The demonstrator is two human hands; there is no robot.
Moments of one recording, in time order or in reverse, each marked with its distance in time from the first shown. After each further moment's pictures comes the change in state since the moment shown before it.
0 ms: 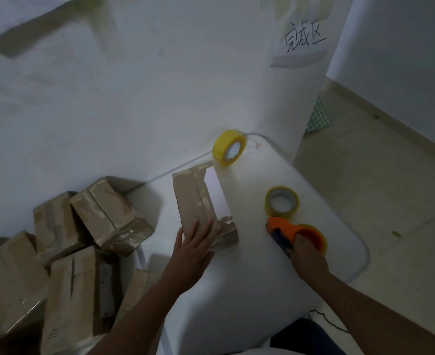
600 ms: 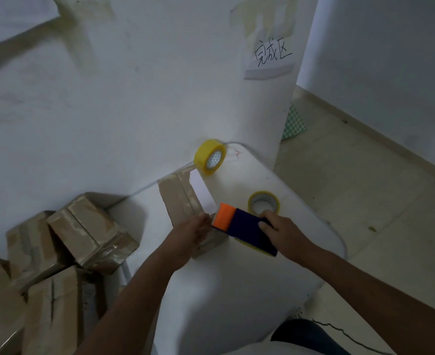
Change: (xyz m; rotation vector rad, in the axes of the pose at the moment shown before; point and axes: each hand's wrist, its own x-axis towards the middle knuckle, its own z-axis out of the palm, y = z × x) left_hand 0.071 0.046 -0.075 -1.475 -0.127 -0.728; right_hand -0.048 -0.068 -0.119 0.470 -0.041 -0.362
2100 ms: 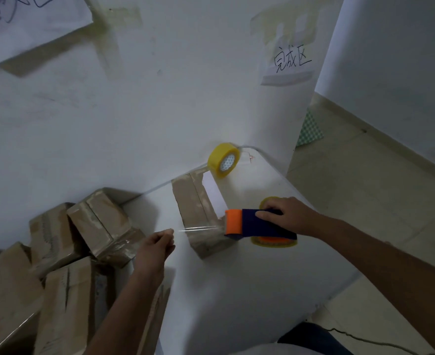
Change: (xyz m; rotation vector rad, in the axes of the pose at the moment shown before) left_hand -0.031 -0.023 -0.056 -0.216 0.516 0.163; right_hand 0.054 -0.006 -0.036 -0.269 -0.174 -0.195
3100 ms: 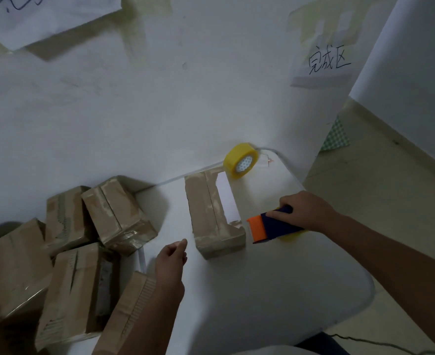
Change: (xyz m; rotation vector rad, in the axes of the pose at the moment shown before) left_hand -0.004 -0.050 0.019 -0.044 0.251 -0.036; right_hand 0.053 0.023 -0.020 -0.440 -0.010 -0.012
